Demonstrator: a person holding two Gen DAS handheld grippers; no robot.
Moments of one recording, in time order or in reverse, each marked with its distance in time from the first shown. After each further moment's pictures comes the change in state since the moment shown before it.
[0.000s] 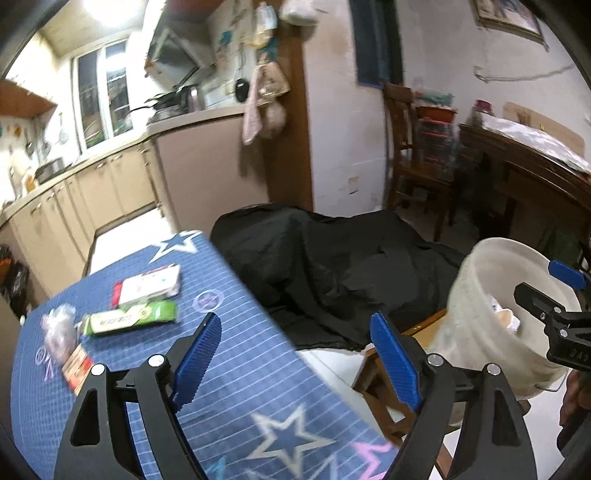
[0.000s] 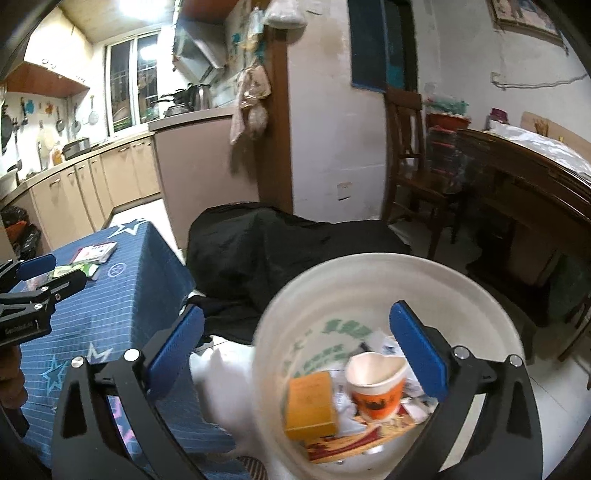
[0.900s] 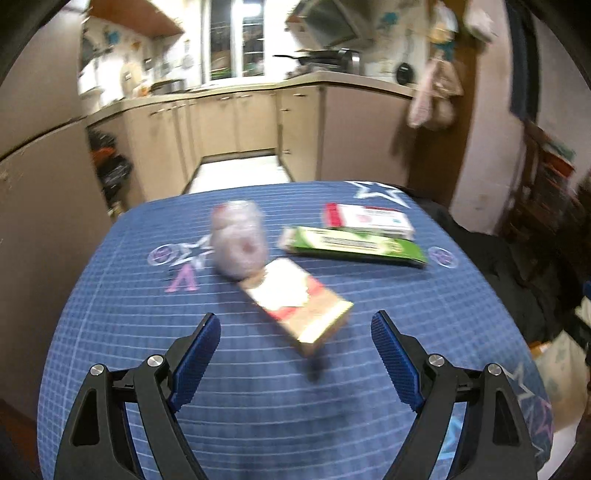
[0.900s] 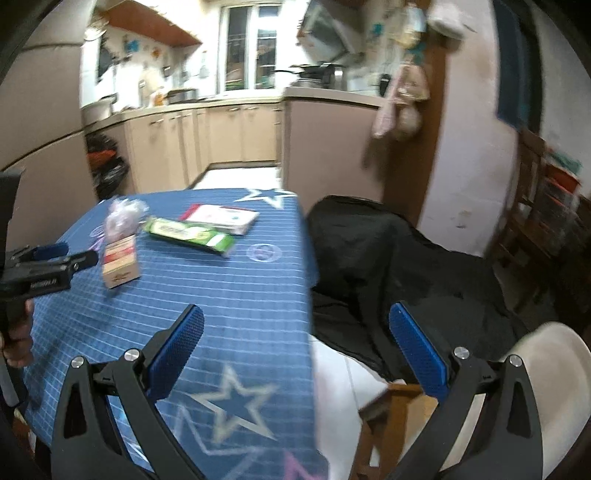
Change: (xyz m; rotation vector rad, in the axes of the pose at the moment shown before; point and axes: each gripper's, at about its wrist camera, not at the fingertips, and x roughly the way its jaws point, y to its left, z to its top) left arm -0.037 0.231 -0.087 -0.362 0.091 0.334; right arm 0.037 0.199 0.008 -0.326 0.040 0.339
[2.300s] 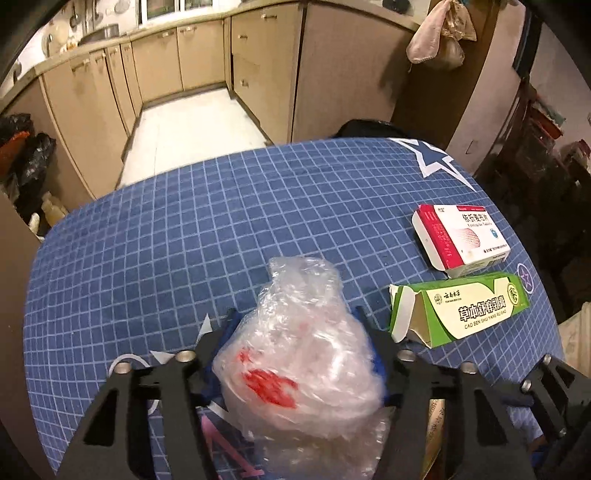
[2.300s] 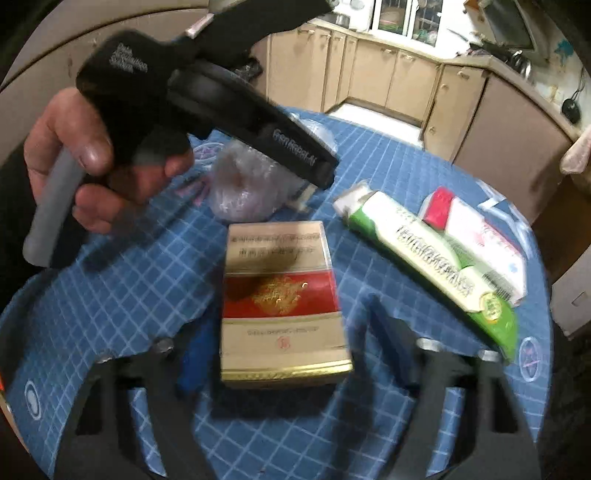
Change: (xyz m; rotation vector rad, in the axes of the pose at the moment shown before) left arm 0.186 0.070 0.100 0.136 0.310 -0.206; right arm 0.155 0.200 0.049 -0.314 0.265 0.386
